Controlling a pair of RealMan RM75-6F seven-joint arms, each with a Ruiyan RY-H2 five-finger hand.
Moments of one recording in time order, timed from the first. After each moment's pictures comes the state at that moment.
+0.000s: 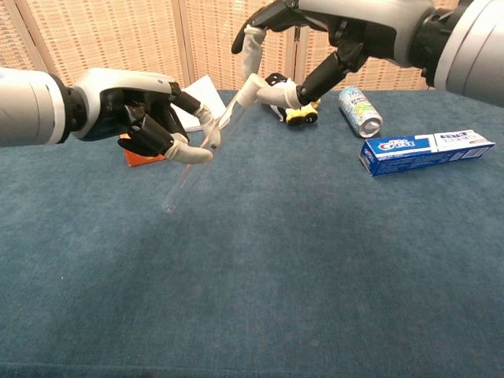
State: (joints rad) left arm -0.91 -1.29 -0.24 -1.94 0.70 0.84 0.01; right arm 0.79 -1.34 0.23 -1.88 -1.32 1.01 -0.11
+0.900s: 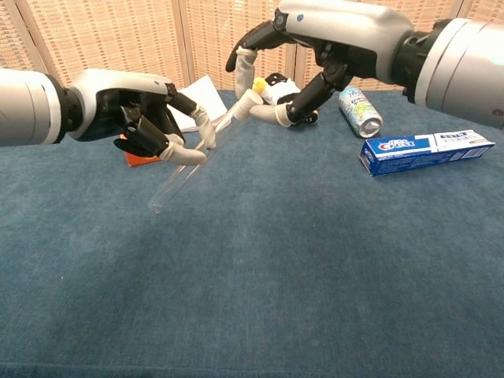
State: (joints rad) left arm -0.91 -1.28 -0.23 -1.94 0.71 0.83 0.00; right arm 0.81 -1.38 0.22 -1.85 -1.30 0.99 -0.13
